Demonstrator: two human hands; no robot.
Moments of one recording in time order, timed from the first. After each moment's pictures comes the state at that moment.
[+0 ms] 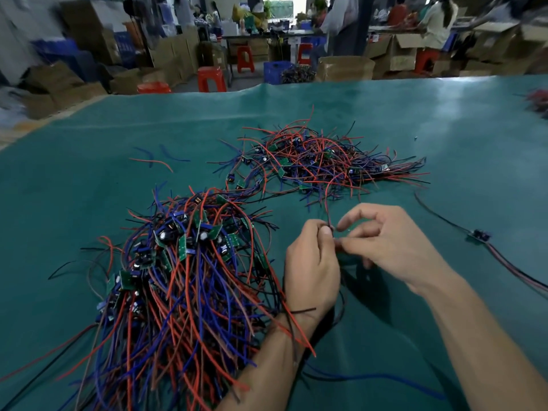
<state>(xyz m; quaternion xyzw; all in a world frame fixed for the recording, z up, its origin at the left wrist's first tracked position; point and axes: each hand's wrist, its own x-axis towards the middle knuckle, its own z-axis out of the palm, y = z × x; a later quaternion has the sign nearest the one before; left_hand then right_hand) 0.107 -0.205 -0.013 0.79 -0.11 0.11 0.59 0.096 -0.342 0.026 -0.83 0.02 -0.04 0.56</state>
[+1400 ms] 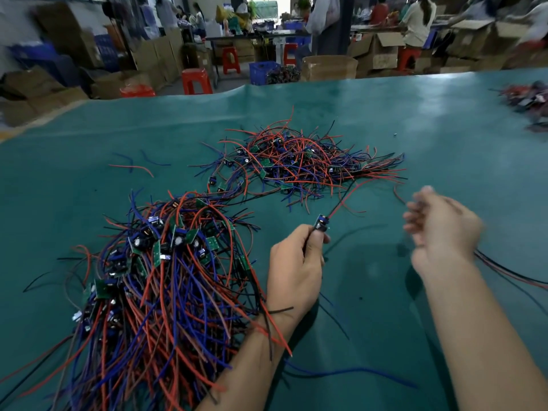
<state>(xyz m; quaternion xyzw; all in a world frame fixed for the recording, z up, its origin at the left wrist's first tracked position) 0.108 -0.208 -0.018 0.78 -0.15 0.07 0.61 0.104 -0.402 0.021 -0.48 0.33 -0.36 0.72</state>
